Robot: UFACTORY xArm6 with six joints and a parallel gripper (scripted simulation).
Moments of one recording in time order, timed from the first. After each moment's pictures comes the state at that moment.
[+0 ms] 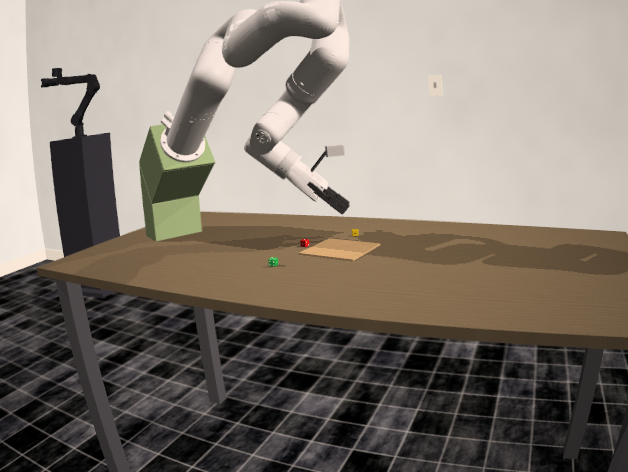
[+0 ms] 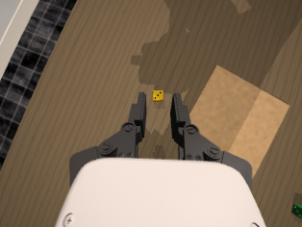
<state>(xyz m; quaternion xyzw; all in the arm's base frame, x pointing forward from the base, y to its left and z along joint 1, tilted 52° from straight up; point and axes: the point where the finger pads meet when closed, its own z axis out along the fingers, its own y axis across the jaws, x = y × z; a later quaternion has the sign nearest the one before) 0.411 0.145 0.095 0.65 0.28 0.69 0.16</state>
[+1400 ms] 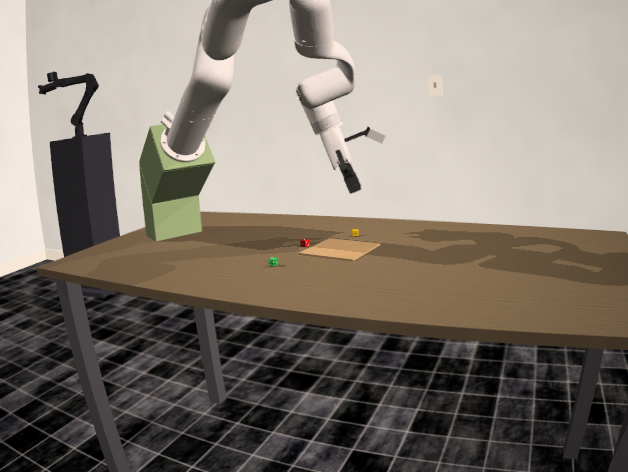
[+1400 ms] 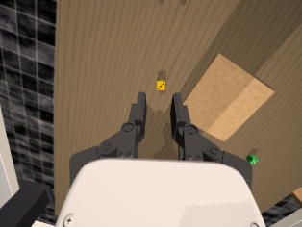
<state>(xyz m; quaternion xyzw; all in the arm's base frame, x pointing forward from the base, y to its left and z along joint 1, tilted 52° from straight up) 0.397 0.182 0.143 0.81 0.23 0.50 0.22</state>
